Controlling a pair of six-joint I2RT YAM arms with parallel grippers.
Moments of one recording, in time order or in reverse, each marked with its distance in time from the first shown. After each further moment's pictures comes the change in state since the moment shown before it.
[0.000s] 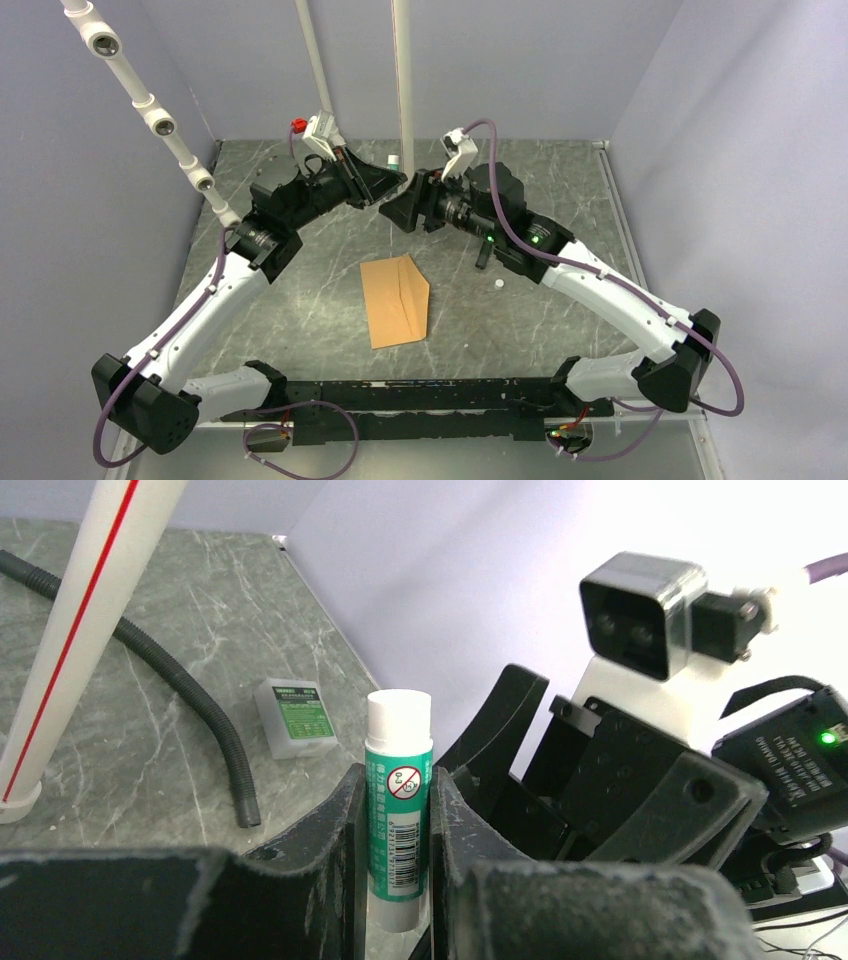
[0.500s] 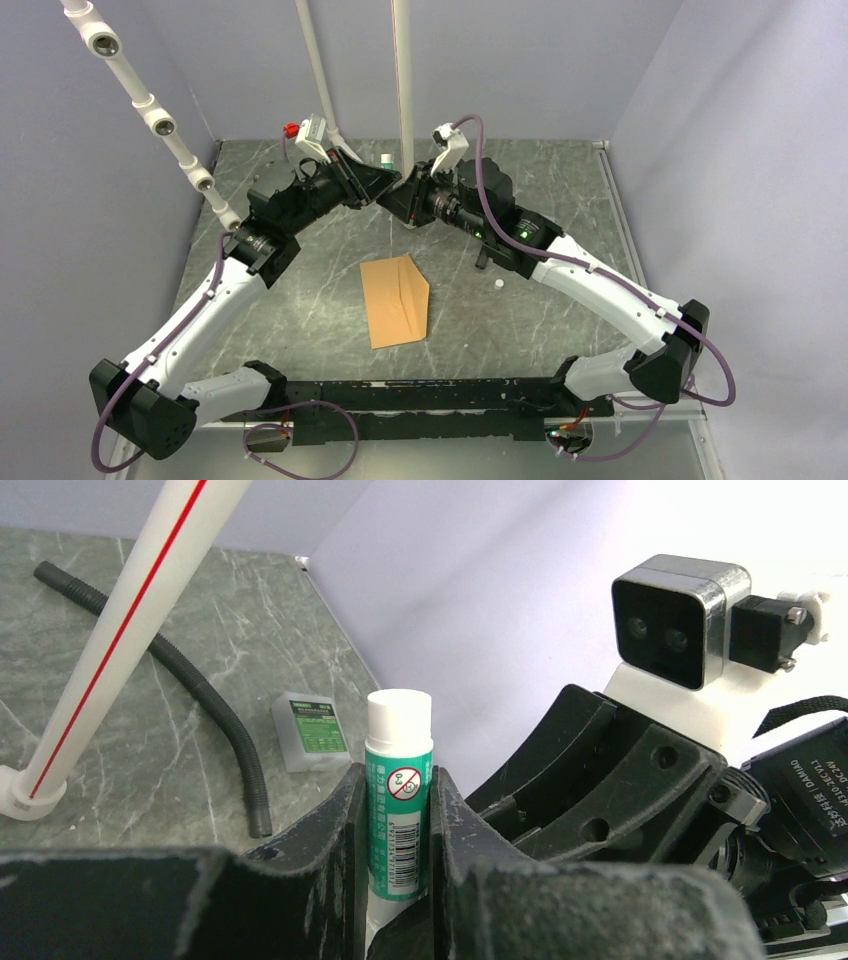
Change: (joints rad) left arm 0.004 -0.032 -0.040 0.019 -0.061 -0.015; right arm 0.029 0.065 0.066 0.031 0.060 -0.034
